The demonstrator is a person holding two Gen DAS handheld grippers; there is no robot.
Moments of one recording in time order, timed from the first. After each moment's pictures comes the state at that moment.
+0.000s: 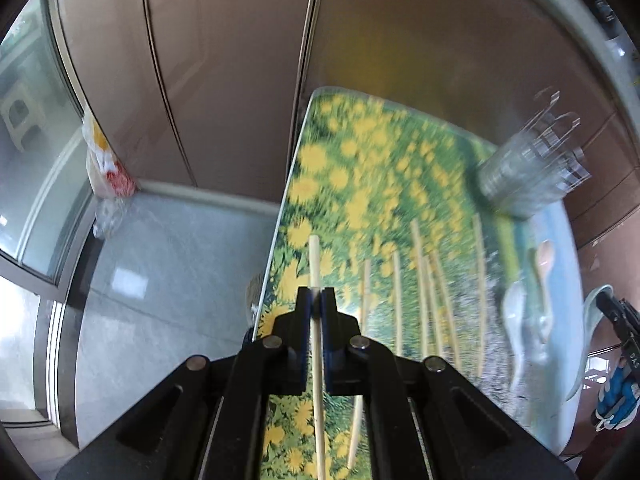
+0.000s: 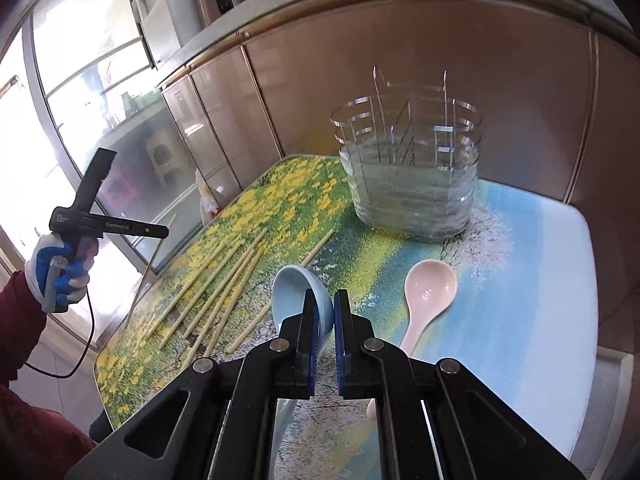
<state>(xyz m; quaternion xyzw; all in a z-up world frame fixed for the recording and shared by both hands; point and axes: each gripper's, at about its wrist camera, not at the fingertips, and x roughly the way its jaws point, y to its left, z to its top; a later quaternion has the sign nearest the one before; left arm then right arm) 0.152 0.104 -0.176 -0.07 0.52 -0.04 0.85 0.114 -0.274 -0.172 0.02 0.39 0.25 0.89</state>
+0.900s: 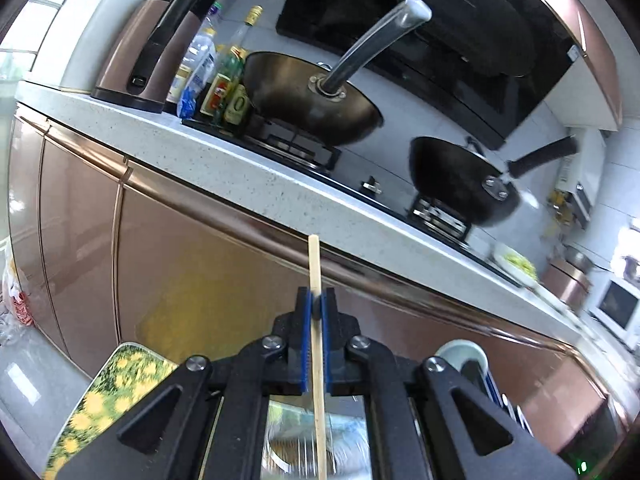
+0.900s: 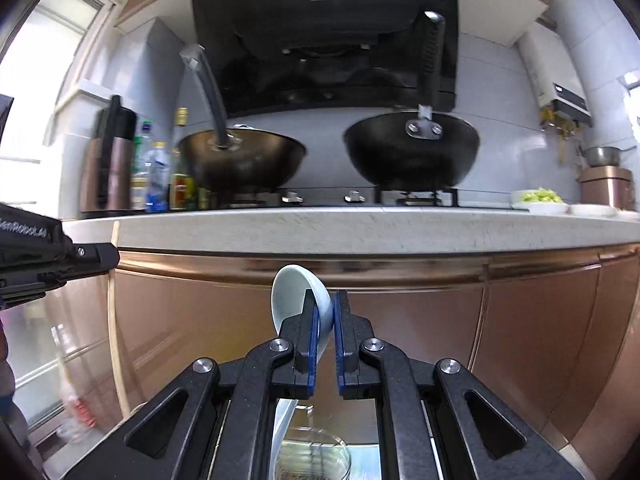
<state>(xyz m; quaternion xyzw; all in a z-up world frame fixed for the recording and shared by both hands) 0.254 -0.080 -0.005 -0.20 0.15 -0.08 0.96 0.218 -0.274 -0.060 0.02 0.04 -0.02 1.00</state>
